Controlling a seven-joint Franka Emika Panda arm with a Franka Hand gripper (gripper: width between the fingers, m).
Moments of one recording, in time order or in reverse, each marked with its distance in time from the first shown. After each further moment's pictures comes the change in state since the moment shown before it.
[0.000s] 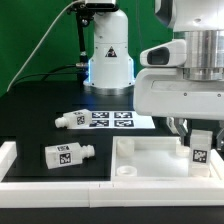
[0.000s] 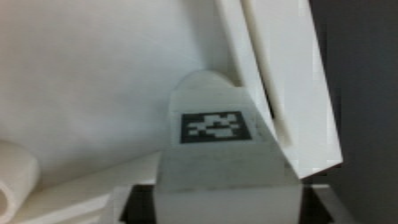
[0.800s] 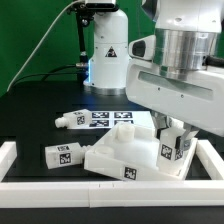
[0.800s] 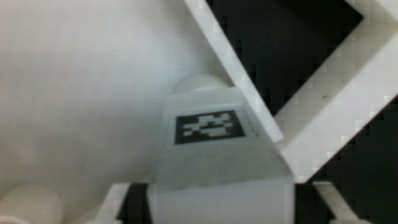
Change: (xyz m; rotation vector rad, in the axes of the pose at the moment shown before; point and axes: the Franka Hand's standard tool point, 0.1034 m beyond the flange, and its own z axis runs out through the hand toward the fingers) arm 0.015 0.036 -0.002 -0.098 0.020 0.347
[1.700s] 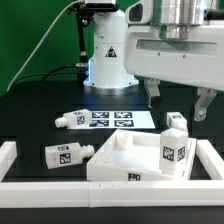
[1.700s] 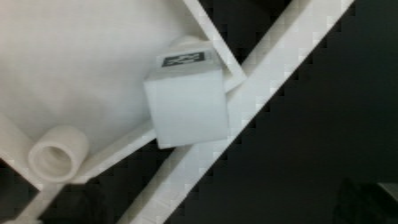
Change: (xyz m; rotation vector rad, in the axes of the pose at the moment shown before) arm 0.011 -0.010 -0.053 0.070 -0.002 -0.012
